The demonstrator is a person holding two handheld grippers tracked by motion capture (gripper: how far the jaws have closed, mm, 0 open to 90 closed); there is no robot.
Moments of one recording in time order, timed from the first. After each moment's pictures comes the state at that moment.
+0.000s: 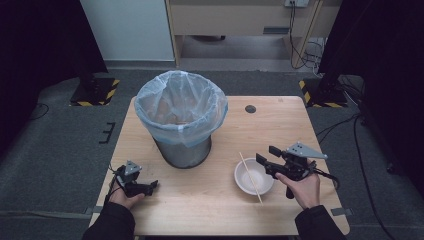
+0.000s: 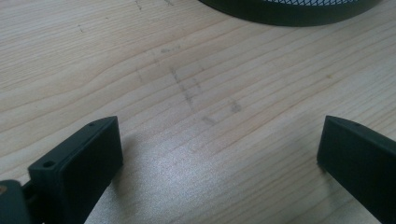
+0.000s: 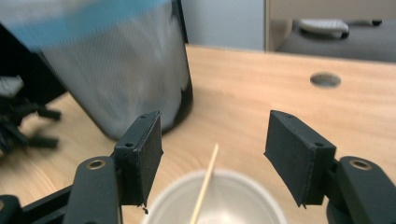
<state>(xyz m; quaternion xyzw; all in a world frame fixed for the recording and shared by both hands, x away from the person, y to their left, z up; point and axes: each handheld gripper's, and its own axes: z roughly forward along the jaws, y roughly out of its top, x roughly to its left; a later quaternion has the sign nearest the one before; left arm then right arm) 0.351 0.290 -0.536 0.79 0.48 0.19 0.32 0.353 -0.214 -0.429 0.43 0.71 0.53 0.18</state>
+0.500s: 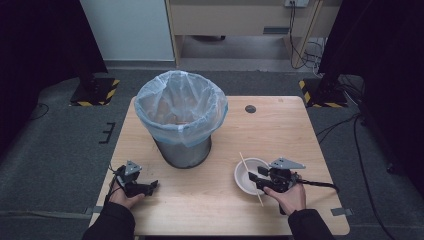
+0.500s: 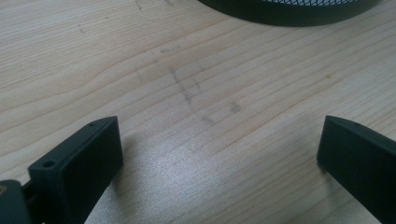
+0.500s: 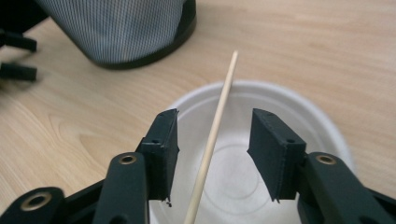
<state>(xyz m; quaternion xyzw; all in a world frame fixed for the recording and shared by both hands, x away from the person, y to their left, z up) 0.351 0.290 -0.537 0.79 0.48 0.19 0.32 0.341 -0.190 -0.479 0.46 0.76 0.44 0.13</state>
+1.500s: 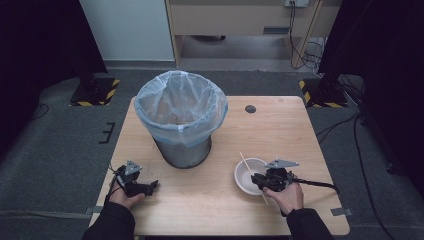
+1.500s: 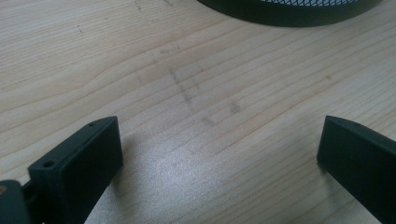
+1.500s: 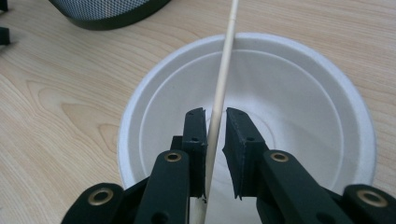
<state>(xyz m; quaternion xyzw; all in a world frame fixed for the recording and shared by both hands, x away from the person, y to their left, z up) 0.351 0.289 -0.536 0.79 0.48 0.19 0.32 0.347 -0.188 -0.491 0.47 0.79 0.38 0.11</state>
